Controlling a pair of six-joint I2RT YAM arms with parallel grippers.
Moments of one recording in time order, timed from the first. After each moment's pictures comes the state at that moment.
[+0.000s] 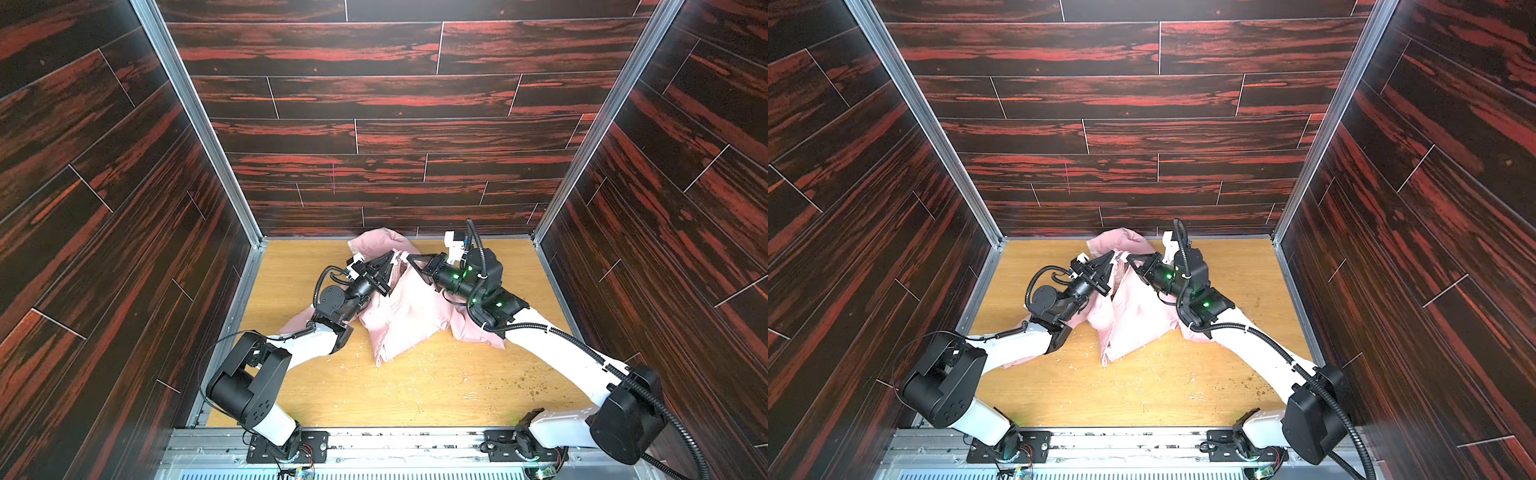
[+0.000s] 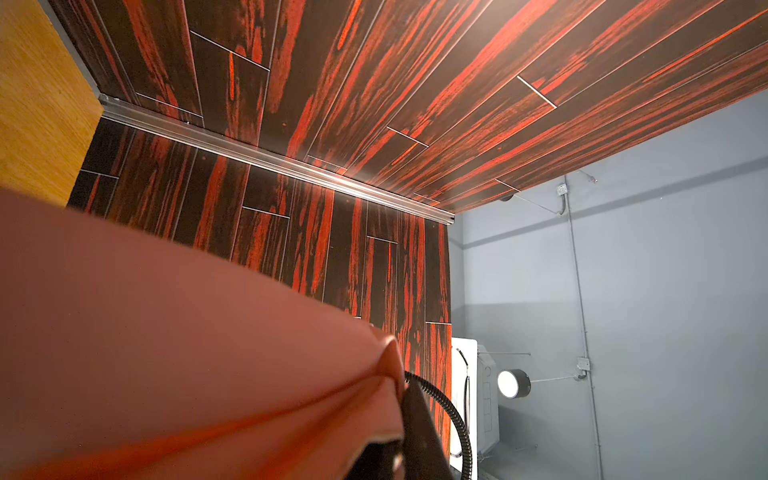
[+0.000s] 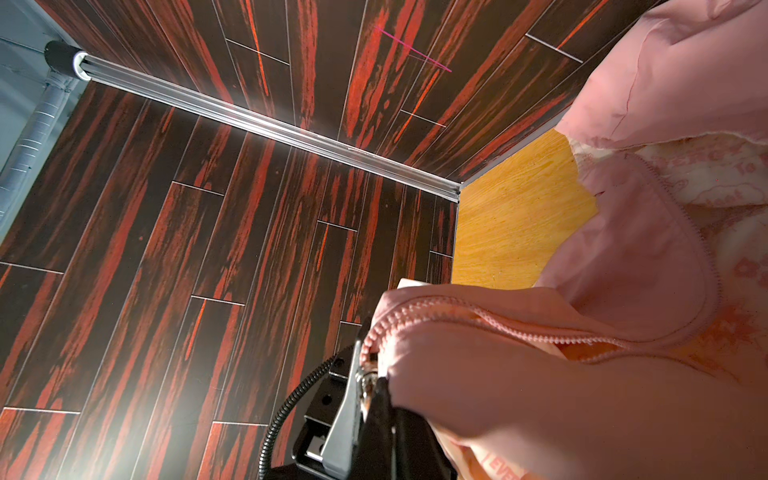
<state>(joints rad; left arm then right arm) -0.53 1.58 0.76 1.26 0.25 -2.08 0.64 1.37 1.10 0.17 -0.27 1.19</state>
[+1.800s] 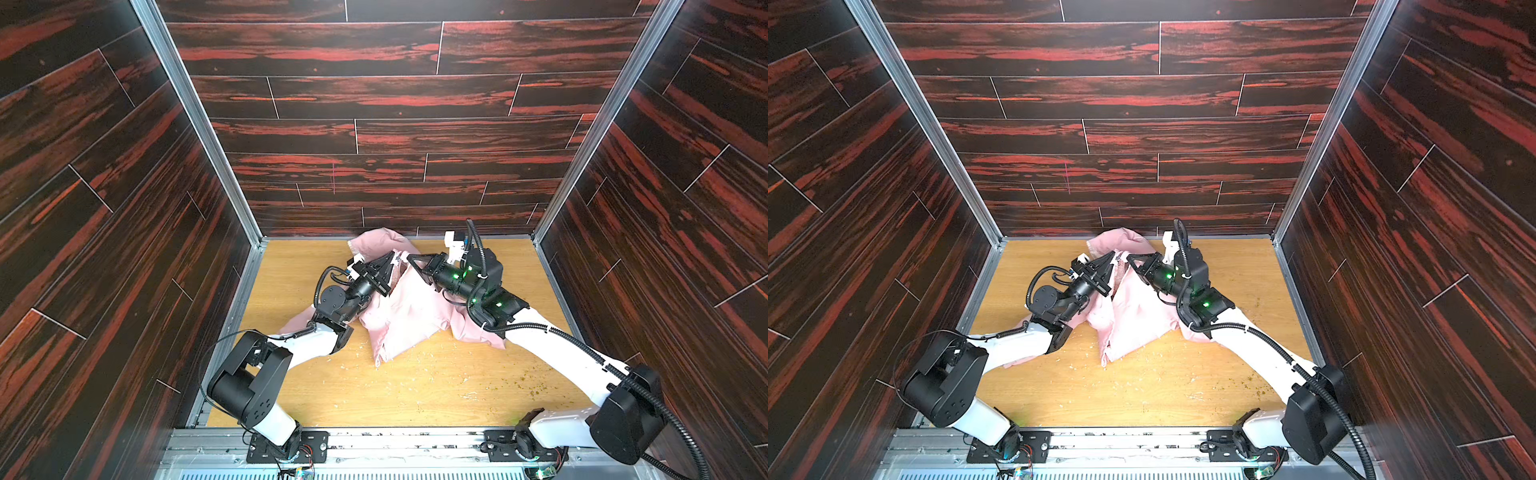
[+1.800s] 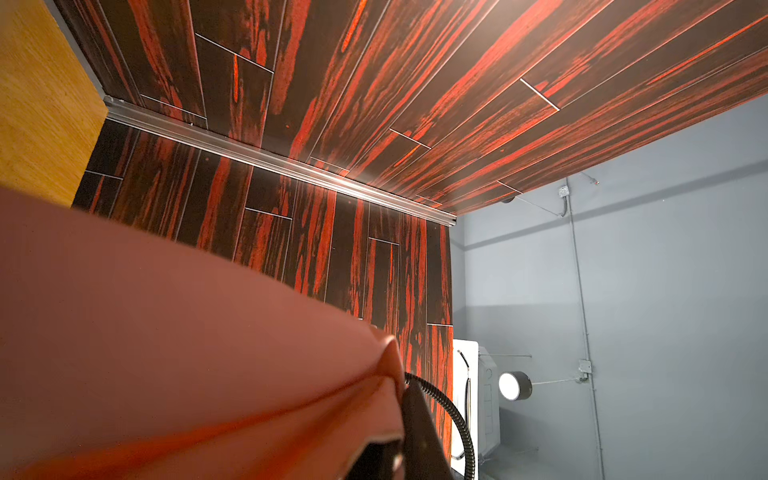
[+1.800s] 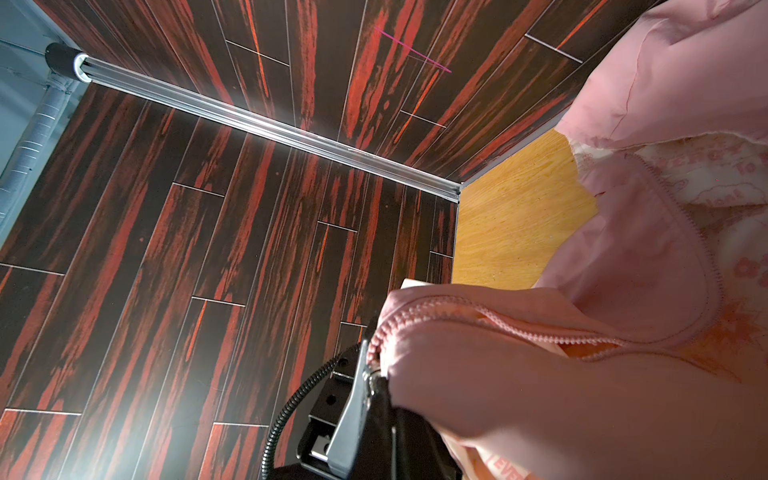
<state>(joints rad) -0.53 1.59 0.76 1.26 0.25 -2.08 0.64 1.37 1.10 0.17 -0.27 1.20</state>
